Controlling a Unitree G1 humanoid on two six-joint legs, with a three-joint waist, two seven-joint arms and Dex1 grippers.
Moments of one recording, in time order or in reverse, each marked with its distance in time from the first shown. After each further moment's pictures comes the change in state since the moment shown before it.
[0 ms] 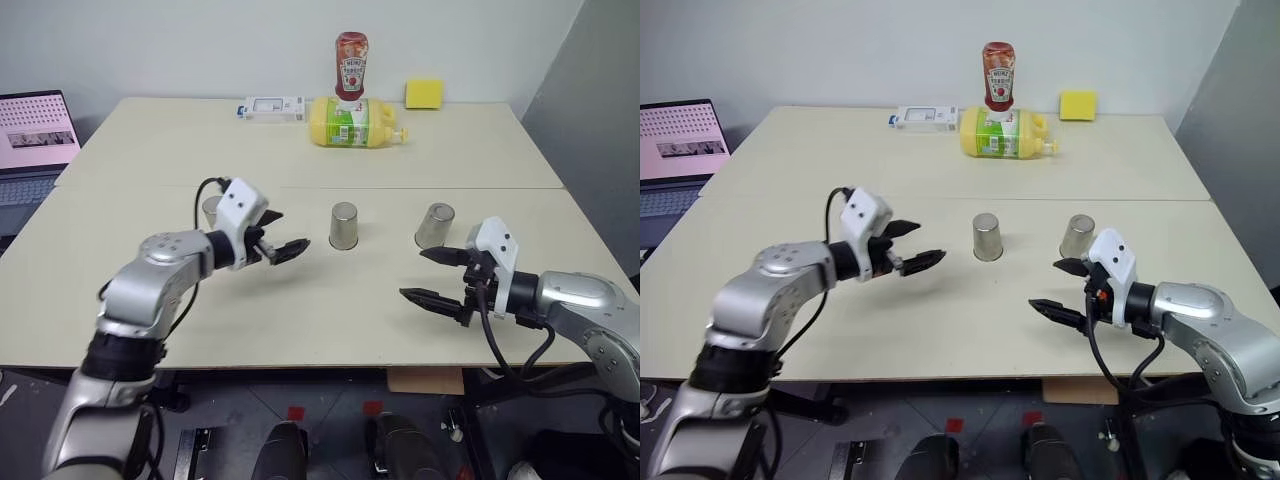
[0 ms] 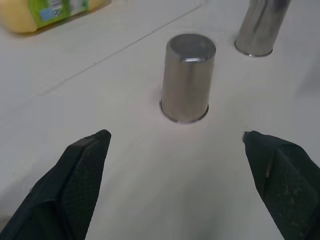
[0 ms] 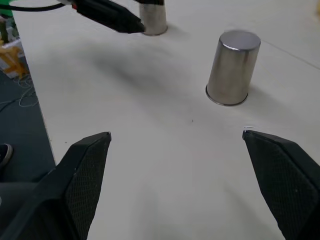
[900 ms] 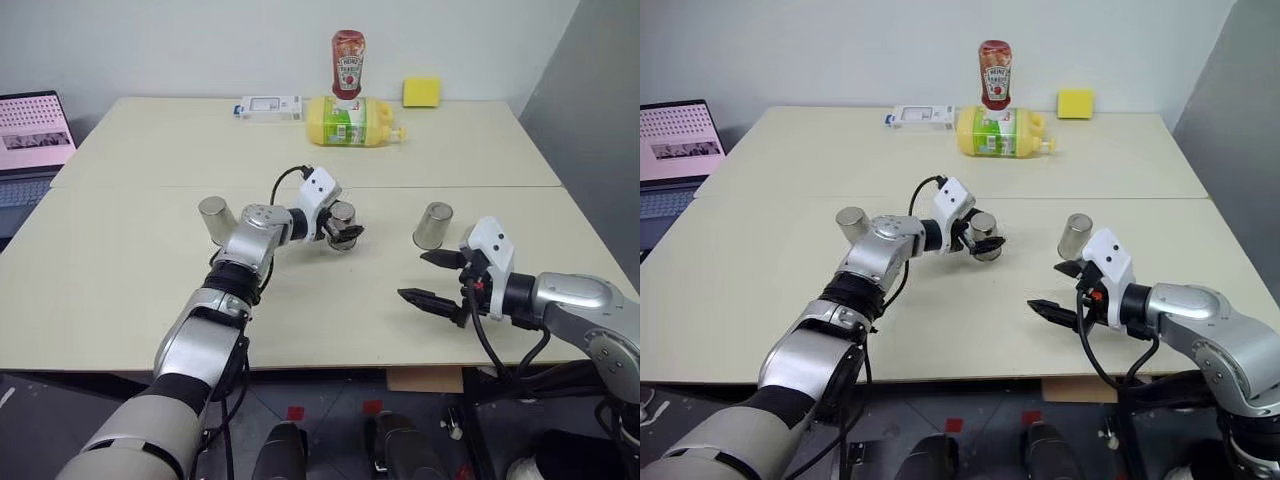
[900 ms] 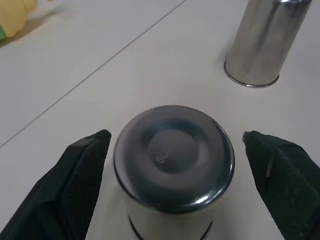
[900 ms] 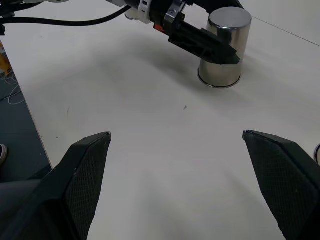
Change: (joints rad) left arm -0.432 -0.378 -0.115 0.909 0.305 -0.470 -0.085; right arm -0.004 0.005 -0.012 -0.050 0.036 0.106 -0.075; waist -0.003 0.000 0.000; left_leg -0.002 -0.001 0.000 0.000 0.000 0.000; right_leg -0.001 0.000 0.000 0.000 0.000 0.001
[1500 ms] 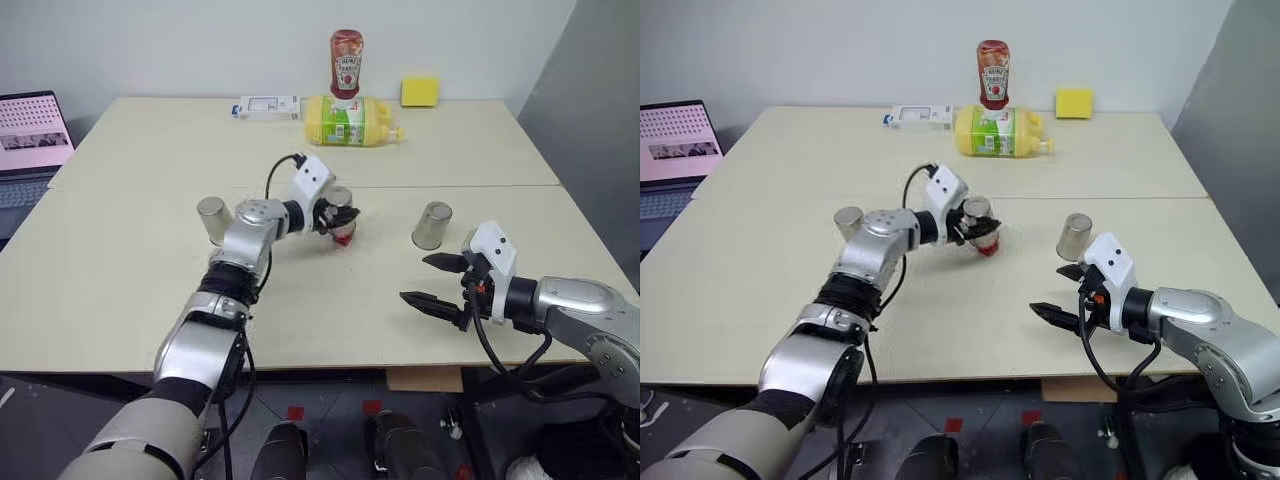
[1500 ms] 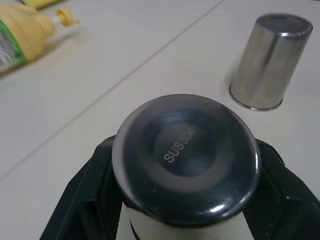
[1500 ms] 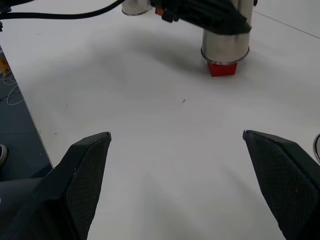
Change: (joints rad) left arm 0.045 0.039 0.082 -0.192 -0.008 0.048 0.016; right arm 0.023 -0.001 -0.009 -0.010 -0.002 0.000 -0.004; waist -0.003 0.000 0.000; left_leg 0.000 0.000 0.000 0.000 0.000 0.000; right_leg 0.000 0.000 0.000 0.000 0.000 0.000
